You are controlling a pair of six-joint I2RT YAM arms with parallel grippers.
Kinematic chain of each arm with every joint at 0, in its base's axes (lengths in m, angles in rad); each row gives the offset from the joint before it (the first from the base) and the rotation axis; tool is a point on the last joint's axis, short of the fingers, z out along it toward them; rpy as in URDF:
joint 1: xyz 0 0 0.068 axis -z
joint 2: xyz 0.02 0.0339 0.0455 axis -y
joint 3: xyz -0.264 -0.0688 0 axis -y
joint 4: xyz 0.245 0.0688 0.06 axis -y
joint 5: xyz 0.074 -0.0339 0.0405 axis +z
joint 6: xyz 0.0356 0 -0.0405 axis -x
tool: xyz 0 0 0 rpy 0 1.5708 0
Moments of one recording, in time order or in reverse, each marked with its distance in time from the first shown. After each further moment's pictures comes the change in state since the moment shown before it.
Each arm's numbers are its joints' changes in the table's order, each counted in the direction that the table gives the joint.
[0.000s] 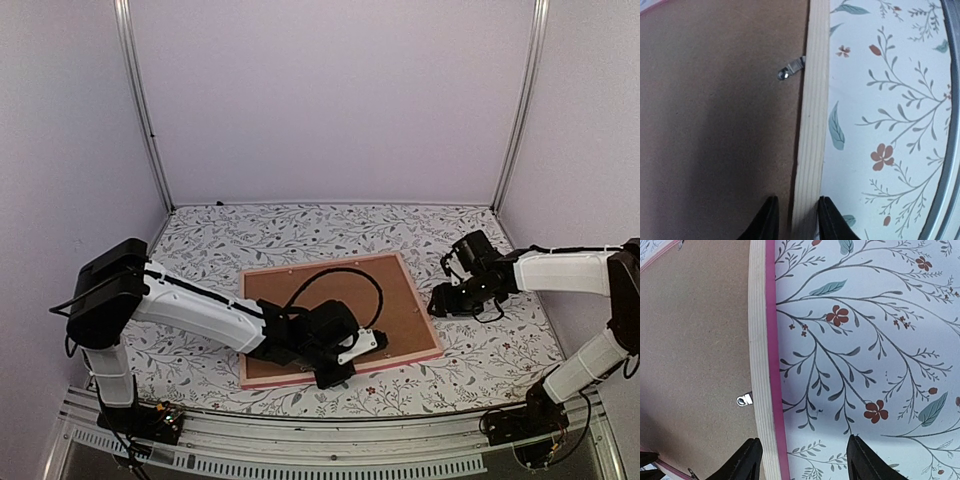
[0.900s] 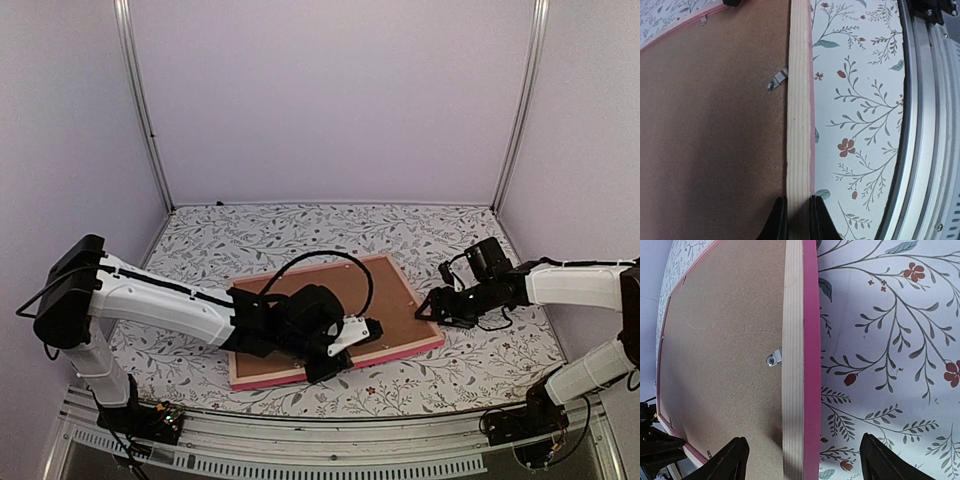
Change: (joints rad) left arm 0.004 0.169 -0.039 -0.043 -0.049 0.005; right arm 0.022 0.120 -0.121 0.084 0.314 -0.097
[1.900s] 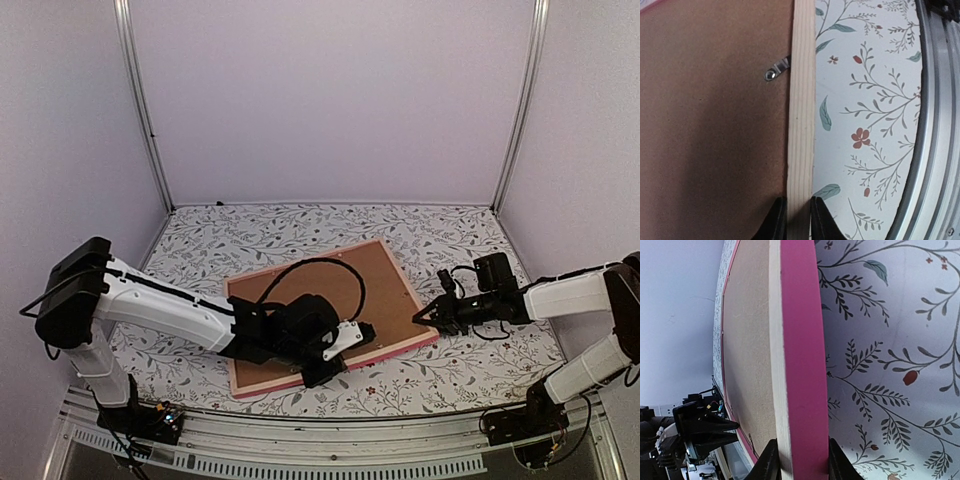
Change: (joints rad) left arm -0.004 -0.001 -0.073 0.072 0.033 0.047; right arm 0.057 -0.047 -0.187 0.404 0.332 -0.206
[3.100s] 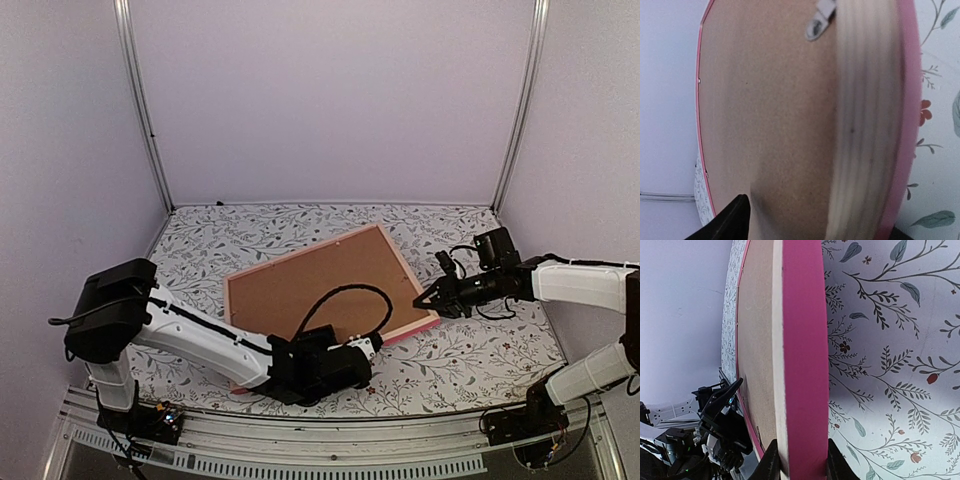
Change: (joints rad) left arm 0.179 -0.196 0.101 -0.022 0.832 -0.098; right arm -0.007 0.077 0.199 -0.307 0.028 0.060
